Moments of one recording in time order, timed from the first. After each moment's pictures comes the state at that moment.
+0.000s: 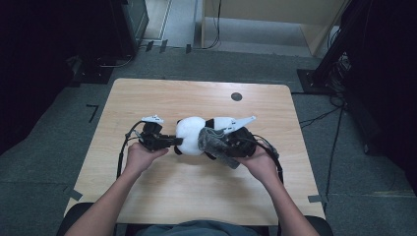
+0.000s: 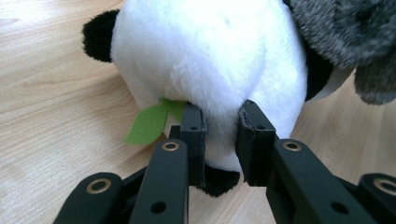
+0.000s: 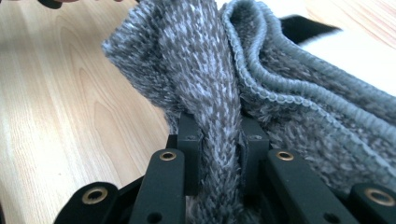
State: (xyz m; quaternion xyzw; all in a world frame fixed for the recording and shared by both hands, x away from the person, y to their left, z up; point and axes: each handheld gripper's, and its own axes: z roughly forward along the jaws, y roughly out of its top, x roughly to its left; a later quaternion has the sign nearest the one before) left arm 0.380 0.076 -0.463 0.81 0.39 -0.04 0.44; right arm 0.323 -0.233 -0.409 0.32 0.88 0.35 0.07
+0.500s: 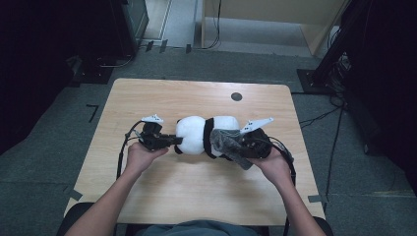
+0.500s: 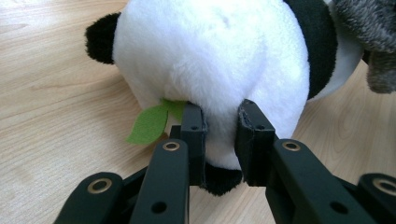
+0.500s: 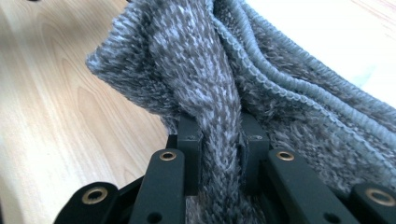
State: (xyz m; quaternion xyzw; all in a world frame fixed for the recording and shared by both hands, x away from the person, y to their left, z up) left arm 0.380 0.077 -0.463 0.81 0.39 -0.04 0.44; right arm 0.316 -0.271 -0.408 0.35 0.86 0.35 0.07
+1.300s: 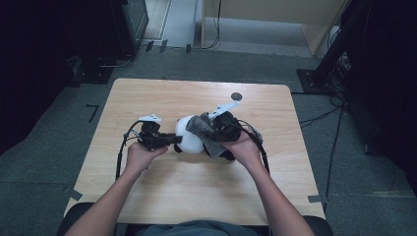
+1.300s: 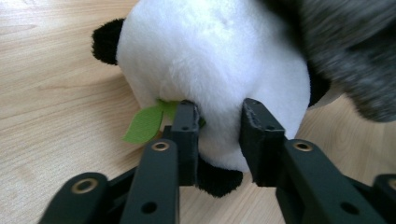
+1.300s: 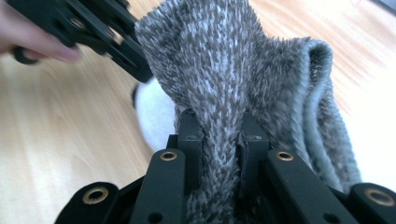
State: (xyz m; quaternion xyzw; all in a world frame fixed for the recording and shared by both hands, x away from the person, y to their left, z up) left arm 0.383 0.081 -0.465 0.79 0.40 -0.04 0.46; right arm 0.365 -0.192 -0.398 0.32 0.88 0.35 0.09
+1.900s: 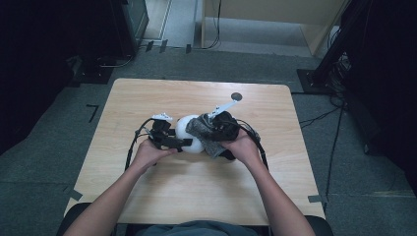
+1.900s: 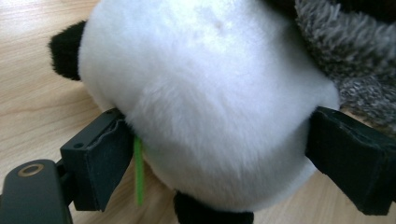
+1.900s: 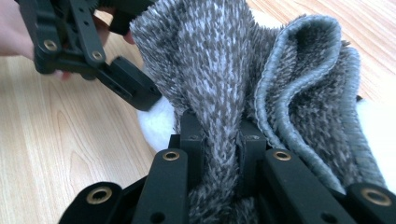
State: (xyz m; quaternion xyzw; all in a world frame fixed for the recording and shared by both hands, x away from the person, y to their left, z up) left arm 0.399 0.051 -0.479 0.81 0.38 -0.03 0.44; right arm 0.380 -0.193 -0.415 0.32 0.88 0.36 0.05
